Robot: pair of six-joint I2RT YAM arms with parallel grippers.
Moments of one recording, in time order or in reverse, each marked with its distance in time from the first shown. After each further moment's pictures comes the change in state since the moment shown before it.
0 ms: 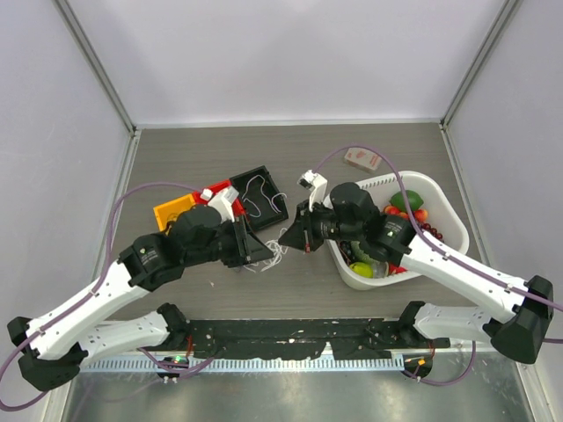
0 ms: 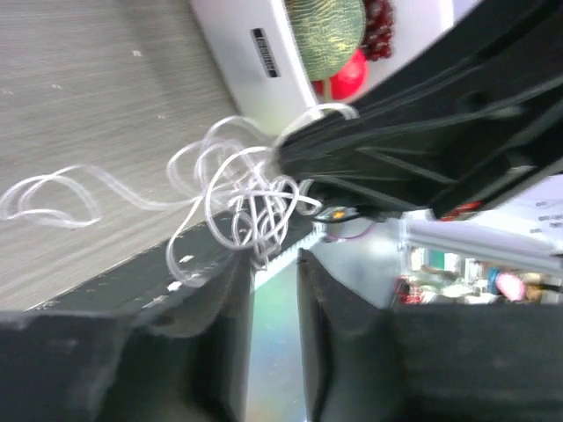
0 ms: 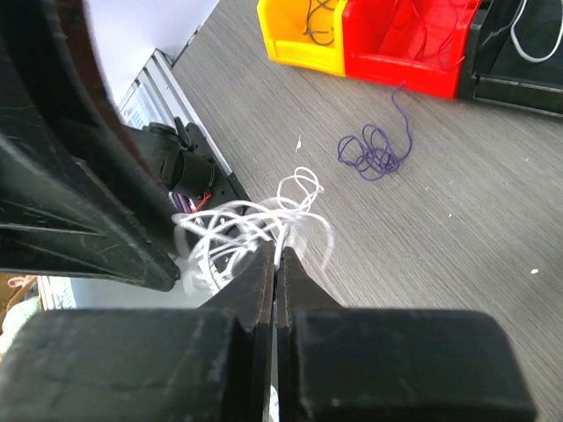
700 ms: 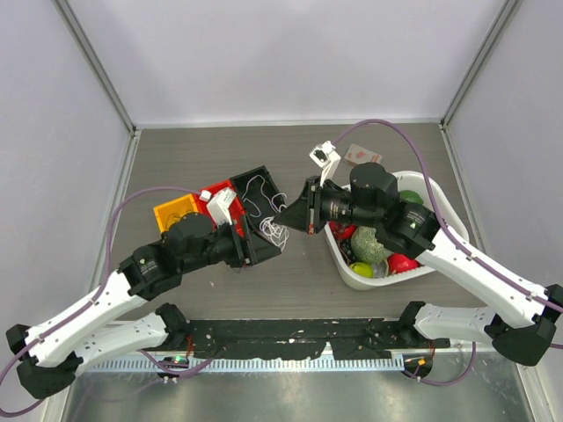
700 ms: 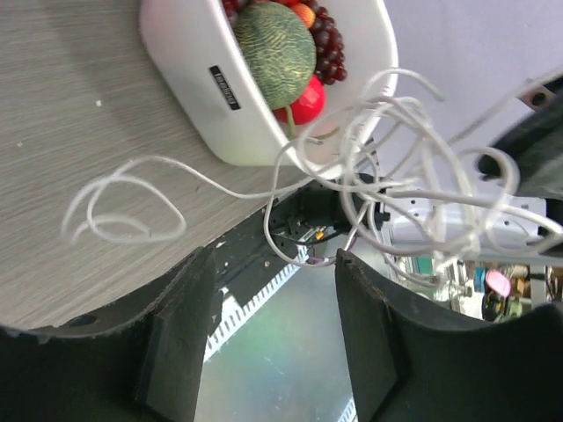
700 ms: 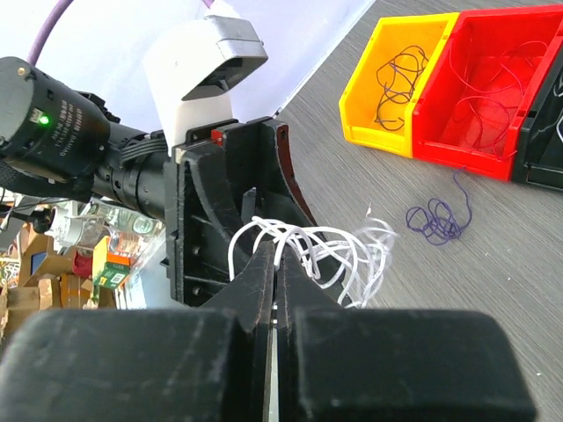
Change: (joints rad) left arm 0.000 -0.100 -0.138 0.164 -0.041 0.024; right arm 0.000 -0.019 0.234 -0.048 -0.011 0.120
